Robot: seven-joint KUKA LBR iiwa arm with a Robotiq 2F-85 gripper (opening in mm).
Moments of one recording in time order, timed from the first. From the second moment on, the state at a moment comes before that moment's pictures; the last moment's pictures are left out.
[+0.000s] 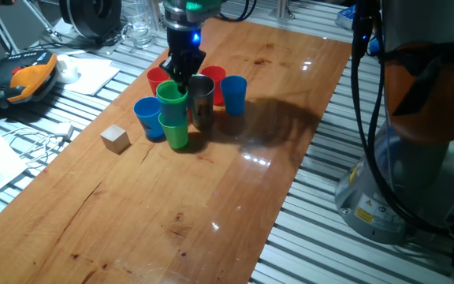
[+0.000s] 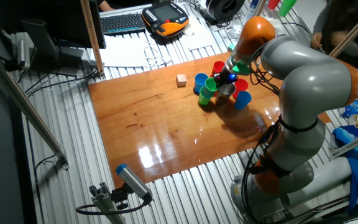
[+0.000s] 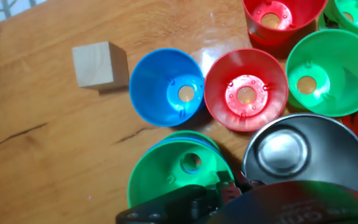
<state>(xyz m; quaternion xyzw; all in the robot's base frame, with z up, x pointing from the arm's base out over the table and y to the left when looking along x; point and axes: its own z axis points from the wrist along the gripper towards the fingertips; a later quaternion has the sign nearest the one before) 0.522 -0.004 0.158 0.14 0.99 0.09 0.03</state>
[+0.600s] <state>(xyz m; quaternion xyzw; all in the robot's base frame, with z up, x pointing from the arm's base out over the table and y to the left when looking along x) 0.524 0.006 0.135 0.17 0.98 0.05 0.04</state>
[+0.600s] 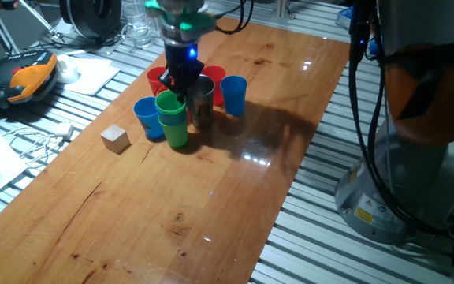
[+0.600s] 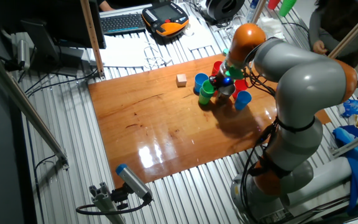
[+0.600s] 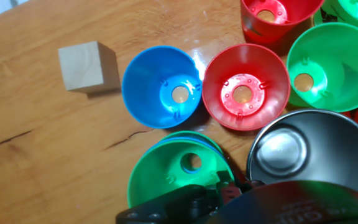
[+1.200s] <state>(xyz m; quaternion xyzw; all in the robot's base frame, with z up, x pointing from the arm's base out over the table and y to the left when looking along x) 0.532 0.009 0.124 0.19 0.98 0.04 0.04</state>
